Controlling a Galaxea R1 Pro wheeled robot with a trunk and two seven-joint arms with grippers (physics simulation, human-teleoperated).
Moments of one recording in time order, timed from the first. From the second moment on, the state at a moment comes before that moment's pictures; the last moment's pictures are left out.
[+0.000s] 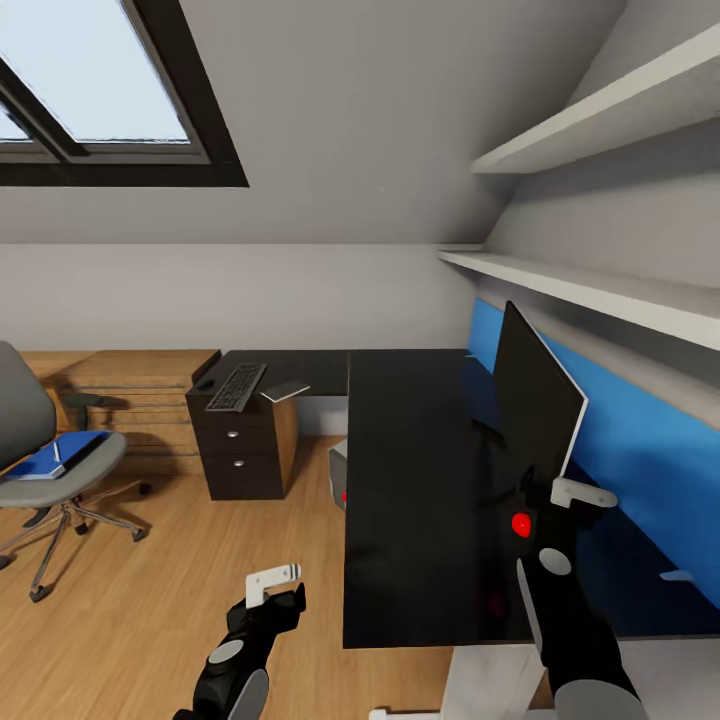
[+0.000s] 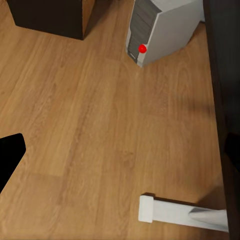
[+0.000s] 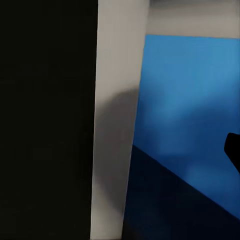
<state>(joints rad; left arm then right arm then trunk) -0.13 -0.04 -0.34 -1.37 0.43 0.40 0.52 -0.47 0.10 -0.33 -1.08 0.31 -0.13 -0.36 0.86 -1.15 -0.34</state>
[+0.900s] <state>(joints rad) -0.13 -0.03 -0.33 -1.47 0.44 0.36 0.51 -0.47 0.10 -0.33 -1.08 0.31 -0.13 -0.36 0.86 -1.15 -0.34</state>
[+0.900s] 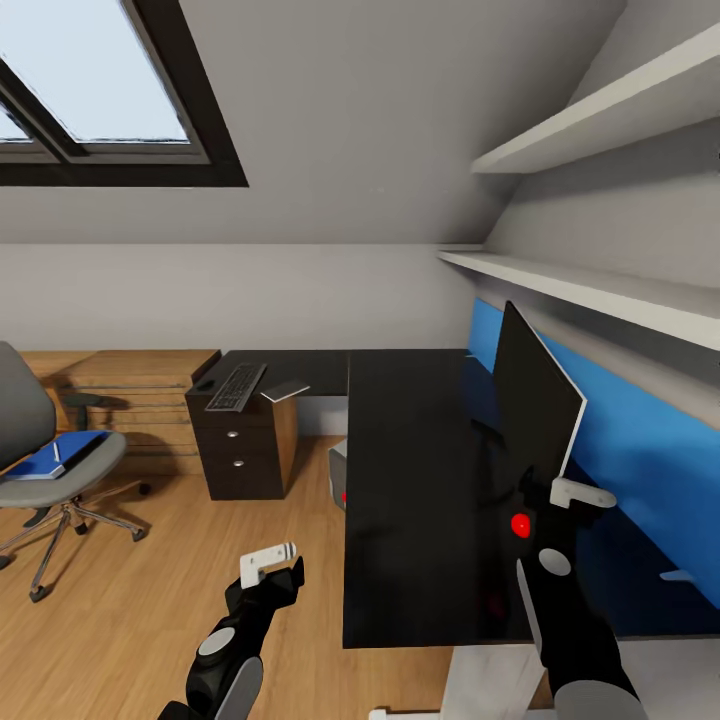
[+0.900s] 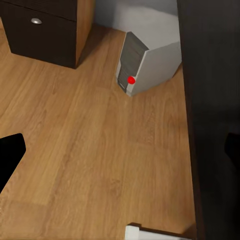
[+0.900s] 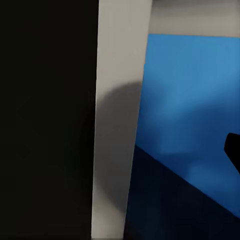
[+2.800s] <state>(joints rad) -0.13 -0.03 -0.33 -1.46 0.44 0.36 0.51 -0.47 0.10 -0.33 -1.08 0.32 -0.13 -0.36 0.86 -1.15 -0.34</state>
